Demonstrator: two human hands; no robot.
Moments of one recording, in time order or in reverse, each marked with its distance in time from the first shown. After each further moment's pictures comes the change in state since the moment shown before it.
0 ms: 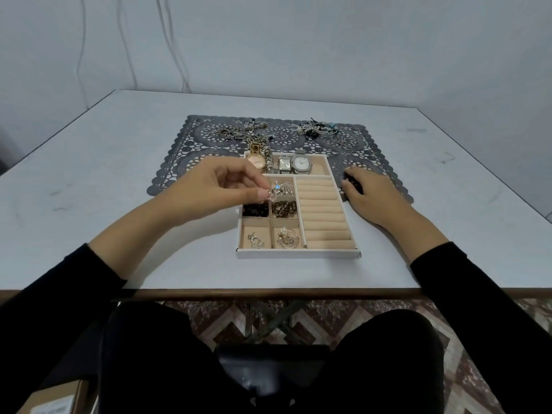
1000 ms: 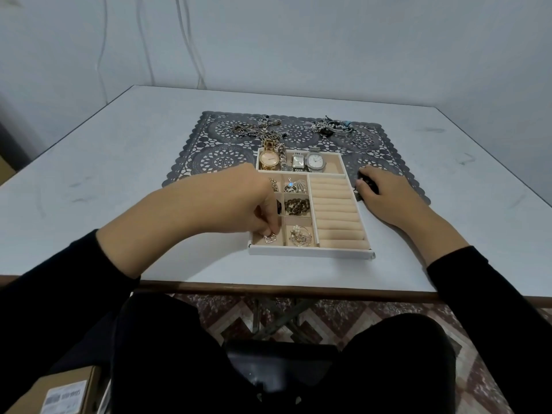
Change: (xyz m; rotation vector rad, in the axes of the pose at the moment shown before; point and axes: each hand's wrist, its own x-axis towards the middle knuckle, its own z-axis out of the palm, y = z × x) left_hand -0.004 0.034 0.010 0.875 -0.351 0.036; right_hand -0.001 -0.002 -0.002 -0.015 0.010 -0.026
